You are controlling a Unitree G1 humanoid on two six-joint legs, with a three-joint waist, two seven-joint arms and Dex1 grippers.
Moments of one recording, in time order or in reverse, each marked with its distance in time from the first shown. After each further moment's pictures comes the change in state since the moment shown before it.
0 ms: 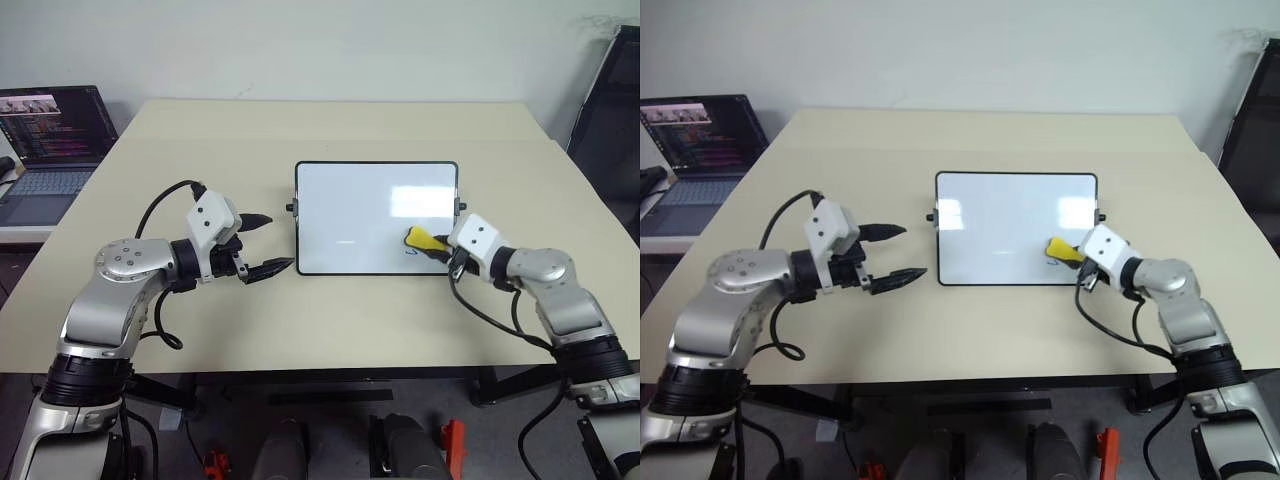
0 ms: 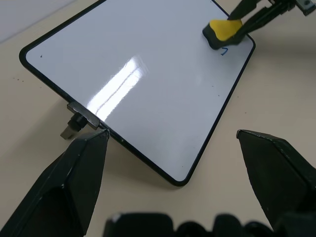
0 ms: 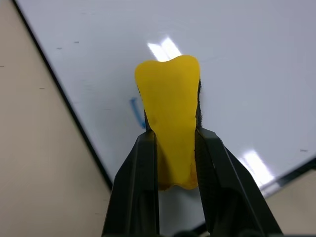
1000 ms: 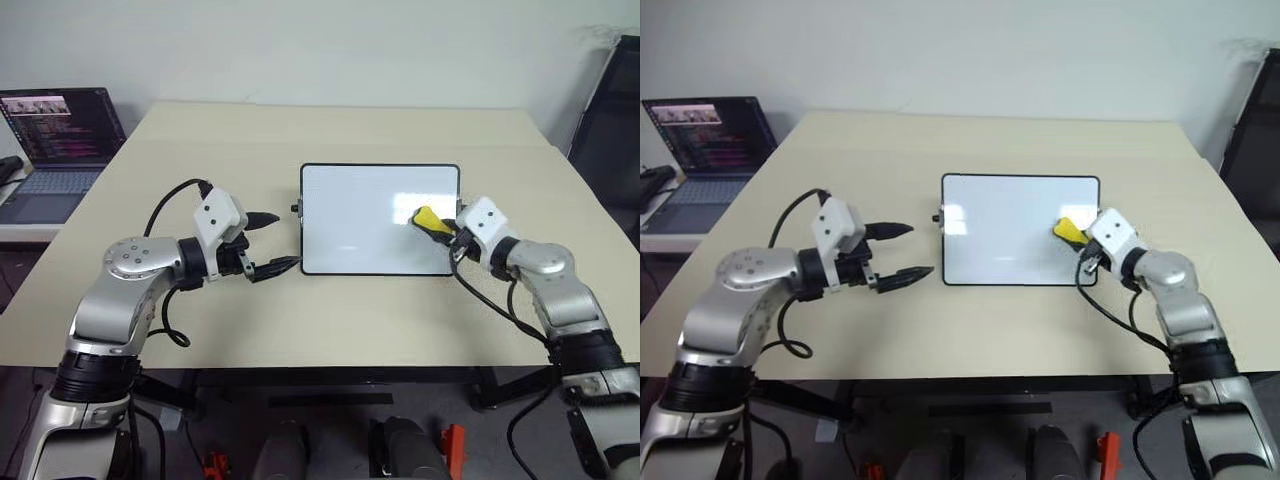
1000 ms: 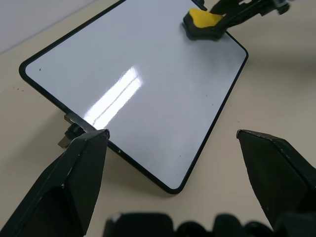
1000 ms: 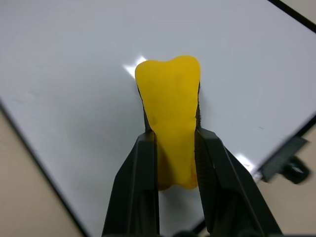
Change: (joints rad) left arm -0.031 -0.029 -0.013 0.003 -0.003 0.005 -0.011; right arm -0.034 -0.019 -0.135 -0.028 0.172 0.070 -0.011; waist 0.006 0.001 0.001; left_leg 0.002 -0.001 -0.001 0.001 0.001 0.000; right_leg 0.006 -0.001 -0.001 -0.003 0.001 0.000
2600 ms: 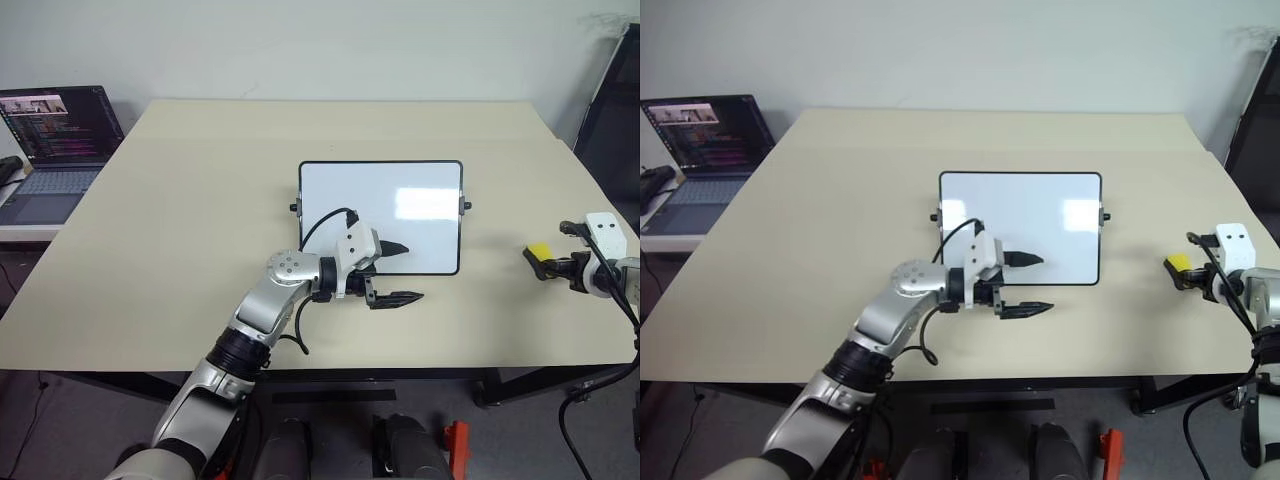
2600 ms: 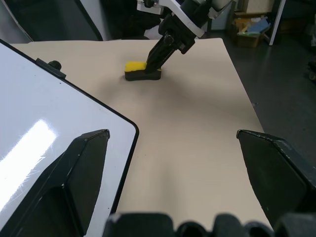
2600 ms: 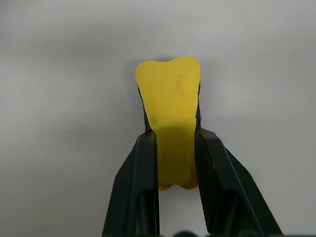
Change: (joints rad) left arm -0.172 -0.482 -0.361 0.251 0.143 -0.198 -0.011; right arm -0.118 -0.226 -0.187 0.455 0.050 0.570 -0.155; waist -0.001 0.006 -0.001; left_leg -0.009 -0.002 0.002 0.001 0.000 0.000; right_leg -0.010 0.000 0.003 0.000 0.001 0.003
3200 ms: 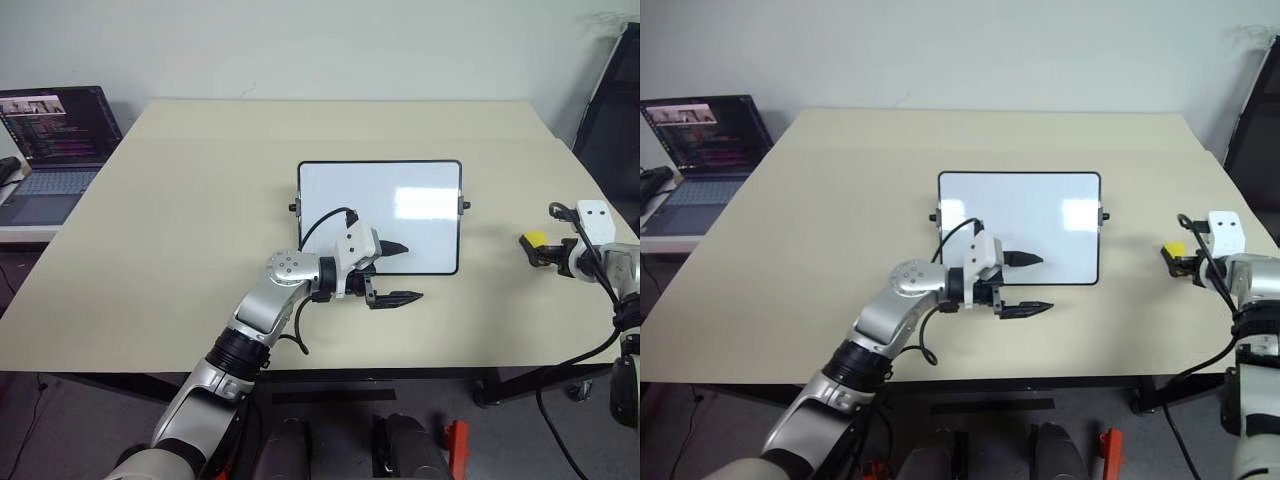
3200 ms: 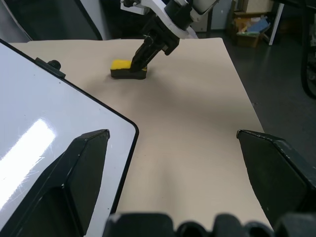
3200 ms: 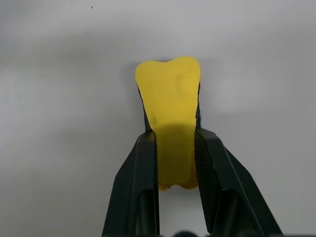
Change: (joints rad) left arm 0.005 0.000 0.001 -0.001 0.000 0.003 0.002; right arm -0.174 0.079 0.005 0.204 -0.049 -0.064 -0.095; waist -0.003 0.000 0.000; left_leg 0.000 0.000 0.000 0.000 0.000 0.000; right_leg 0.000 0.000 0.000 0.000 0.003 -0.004
